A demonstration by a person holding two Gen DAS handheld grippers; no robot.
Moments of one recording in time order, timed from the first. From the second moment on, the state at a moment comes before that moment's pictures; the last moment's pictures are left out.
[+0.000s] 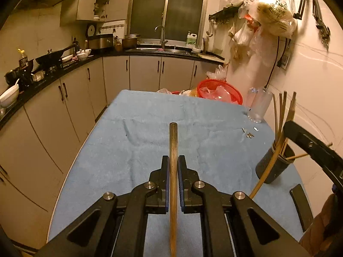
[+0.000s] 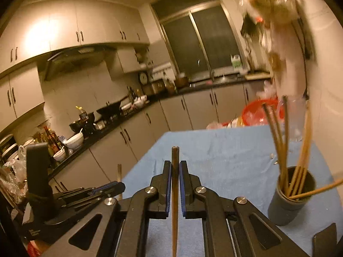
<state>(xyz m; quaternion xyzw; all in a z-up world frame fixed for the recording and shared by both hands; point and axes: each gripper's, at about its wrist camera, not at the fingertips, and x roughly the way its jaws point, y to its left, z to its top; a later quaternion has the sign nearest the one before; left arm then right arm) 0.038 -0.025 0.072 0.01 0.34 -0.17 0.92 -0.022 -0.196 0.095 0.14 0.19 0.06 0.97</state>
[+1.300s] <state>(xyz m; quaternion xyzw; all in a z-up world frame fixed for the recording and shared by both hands) -0.022 -0.036 0.095 0.05 0.30 -0.15 0.94 -0.094 -0.208 0.105 0.14 0.16 0.06 0.98</state>
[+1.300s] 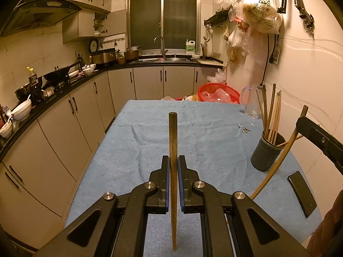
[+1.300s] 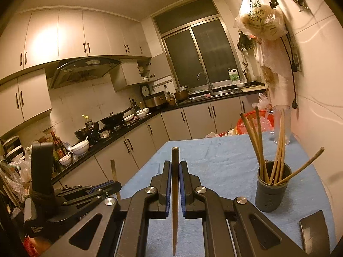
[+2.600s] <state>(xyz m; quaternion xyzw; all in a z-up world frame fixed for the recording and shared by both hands) -0.037 -0.042 0.109 0.07 0.28 -0.16 0.94 -0.124 -0.225 0.125 0.15 0.12 0.03 0.98</state>
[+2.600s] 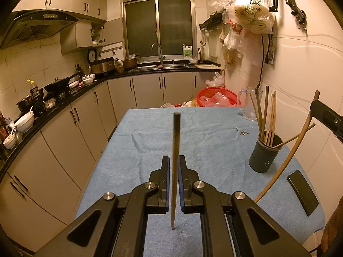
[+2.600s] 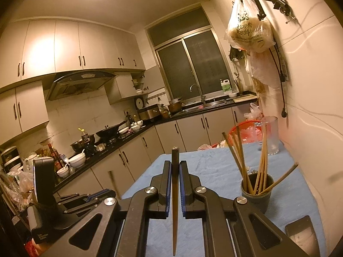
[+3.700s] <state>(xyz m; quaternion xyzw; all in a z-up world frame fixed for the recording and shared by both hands) 0.162 -0.134 -0.009 0.11 0.54 -0.24 0.80 -0.114 -0.274 0.120 0.18 0.13 0.00 0.97</state>
